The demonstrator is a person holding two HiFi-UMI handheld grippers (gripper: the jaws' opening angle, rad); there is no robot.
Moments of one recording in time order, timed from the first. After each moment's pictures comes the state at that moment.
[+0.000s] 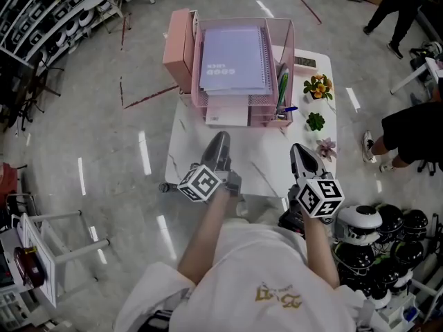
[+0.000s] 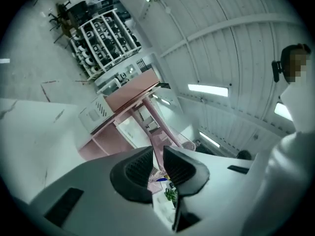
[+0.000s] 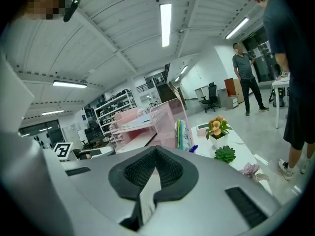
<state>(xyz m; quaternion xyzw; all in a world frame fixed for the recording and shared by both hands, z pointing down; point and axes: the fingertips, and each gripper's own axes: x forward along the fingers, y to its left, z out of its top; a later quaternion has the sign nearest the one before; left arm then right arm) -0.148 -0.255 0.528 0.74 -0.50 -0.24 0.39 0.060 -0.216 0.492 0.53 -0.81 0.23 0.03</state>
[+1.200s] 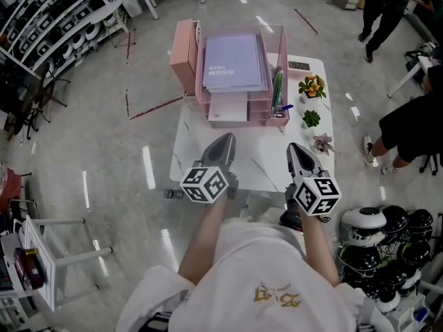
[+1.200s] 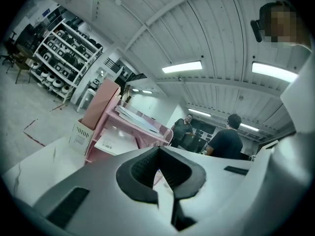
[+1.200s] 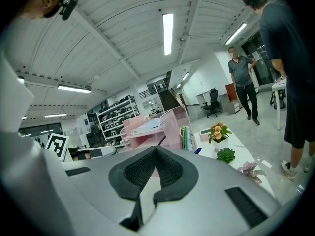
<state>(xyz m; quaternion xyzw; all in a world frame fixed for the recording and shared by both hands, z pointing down) -0.120 -0.210 0.476 0.83 -0.48 -0.09 0.26 0.051 -0.175 0.463 0.53 -0.82 0.21 -0.01</state>
